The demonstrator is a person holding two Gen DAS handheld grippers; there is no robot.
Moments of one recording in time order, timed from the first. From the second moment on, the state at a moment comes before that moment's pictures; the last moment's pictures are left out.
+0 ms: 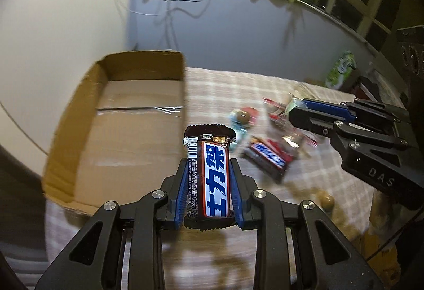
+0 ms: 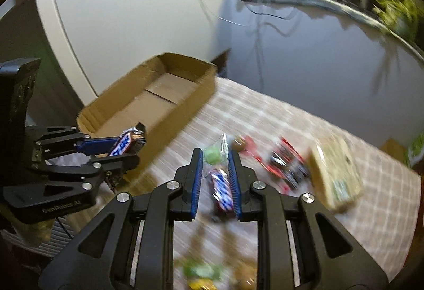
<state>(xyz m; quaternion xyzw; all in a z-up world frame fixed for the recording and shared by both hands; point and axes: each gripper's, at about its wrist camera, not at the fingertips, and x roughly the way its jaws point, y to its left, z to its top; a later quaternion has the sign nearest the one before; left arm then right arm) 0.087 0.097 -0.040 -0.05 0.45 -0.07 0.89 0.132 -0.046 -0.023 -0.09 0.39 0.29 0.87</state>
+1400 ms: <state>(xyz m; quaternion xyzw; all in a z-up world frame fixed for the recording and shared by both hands) 0.066 0.105 -0.043 -0.01 0.42 -0.06 0.90 0.141 -0.070 -0.038 -0.11 0.41 0.26 0.87</state>
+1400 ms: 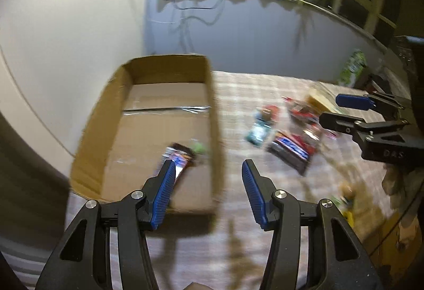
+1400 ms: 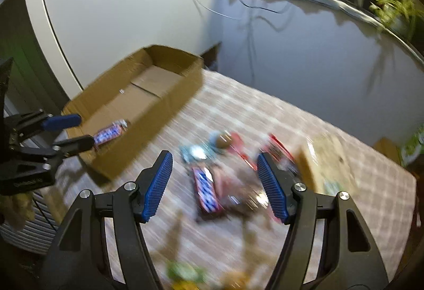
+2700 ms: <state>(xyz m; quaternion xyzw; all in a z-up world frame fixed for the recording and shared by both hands) 0.044 -0.042 -0.104 0.09 0.51 -0.24 0.82 0.063 -0.155 -0.112 -0.12 0.49 0.26 0.82</state>
